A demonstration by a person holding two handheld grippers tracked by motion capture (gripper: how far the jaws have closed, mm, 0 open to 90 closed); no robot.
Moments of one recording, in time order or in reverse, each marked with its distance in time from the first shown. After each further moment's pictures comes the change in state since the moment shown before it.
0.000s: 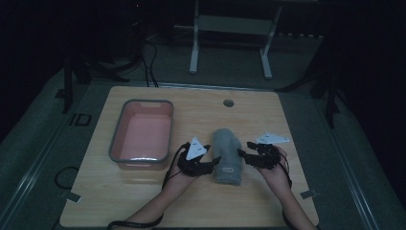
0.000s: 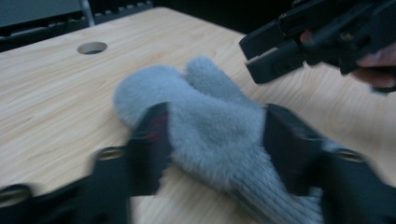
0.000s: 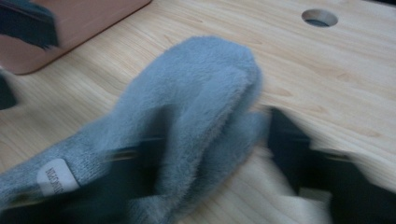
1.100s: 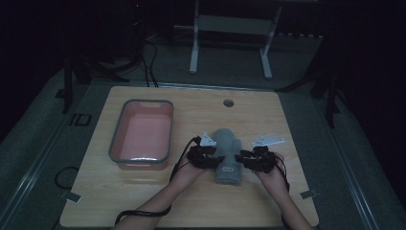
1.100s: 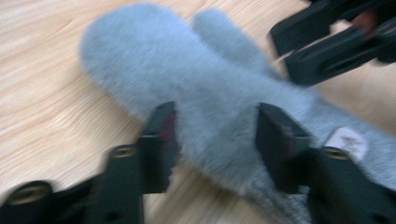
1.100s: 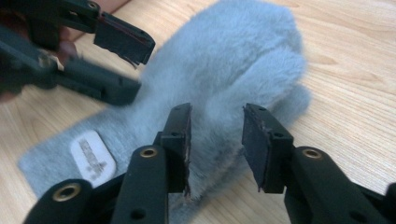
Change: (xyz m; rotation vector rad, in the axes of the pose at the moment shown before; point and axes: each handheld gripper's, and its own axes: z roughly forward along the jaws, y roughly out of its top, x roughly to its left) left arm 0.017 0.001 0.035 0.231 -0.035 -0.109; right arm 0.006 -0.007 0.007 0.092 0.073 0.060
